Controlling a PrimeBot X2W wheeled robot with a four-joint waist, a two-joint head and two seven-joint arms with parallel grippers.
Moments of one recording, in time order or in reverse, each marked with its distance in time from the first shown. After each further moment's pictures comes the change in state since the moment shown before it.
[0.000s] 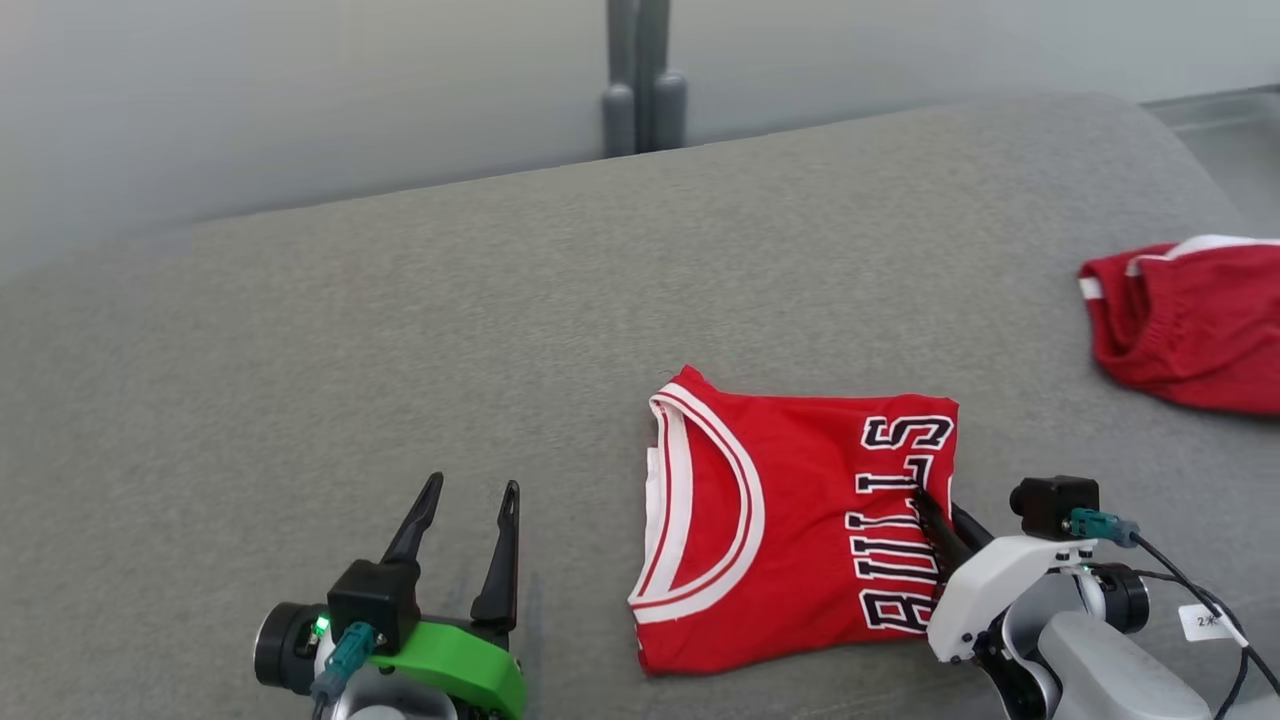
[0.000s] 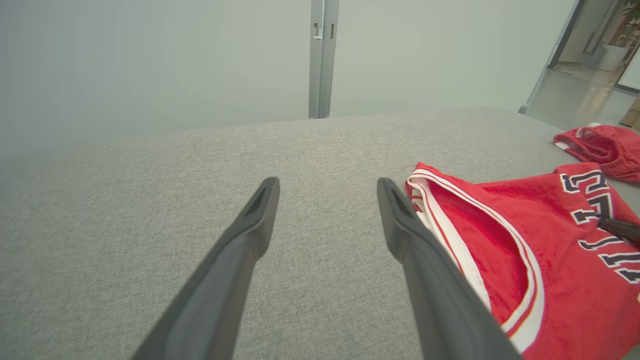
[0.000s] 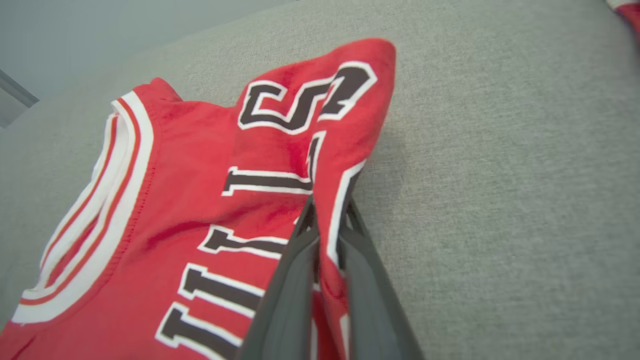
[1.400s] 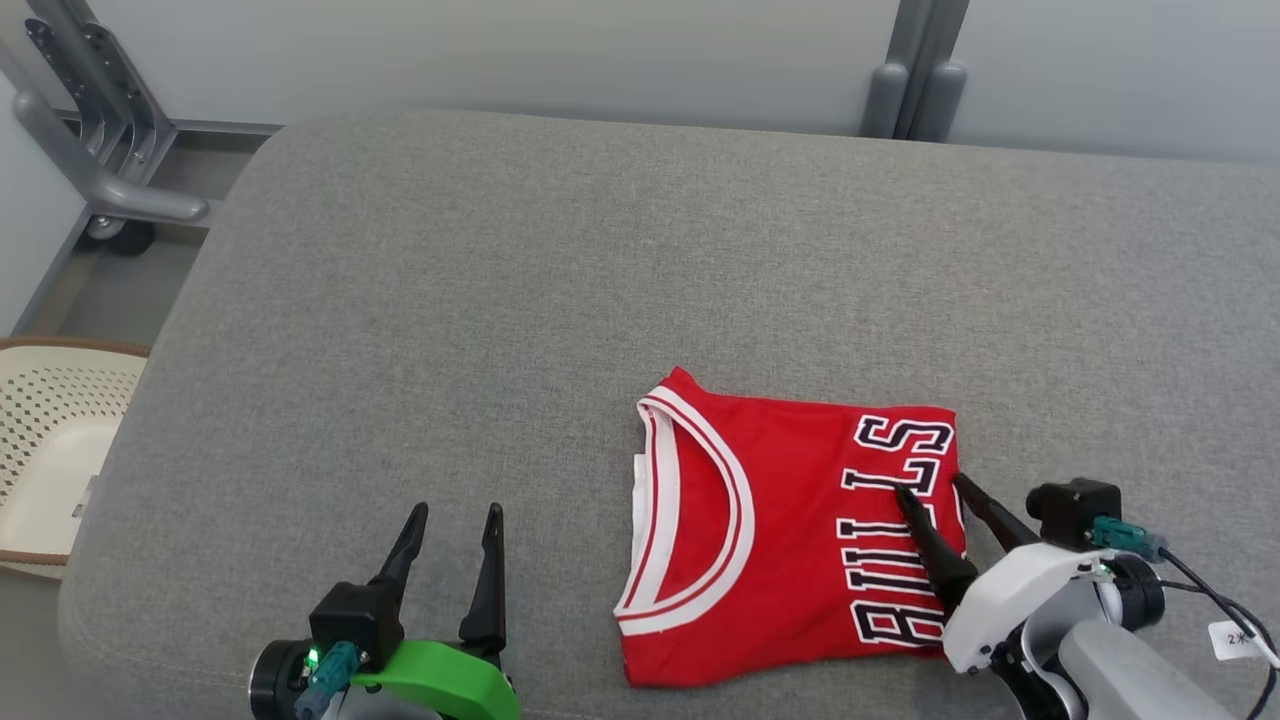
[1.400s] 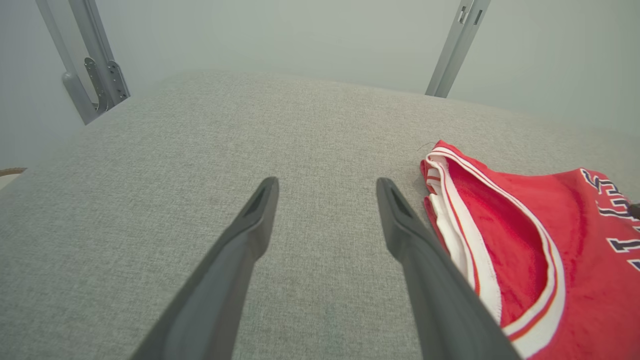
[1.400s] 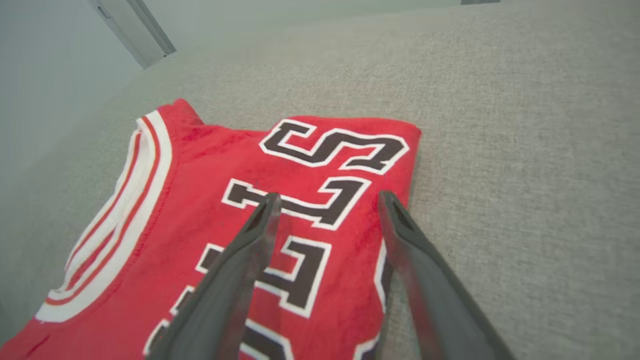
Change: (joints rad) left arm 0.030 0.000 0.008 0.022 -0.079 0.035 0.000; right arm 0.074 -0.077 0.013 -0.230 -0.013 -0.001 0.000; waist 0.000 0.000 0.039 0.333
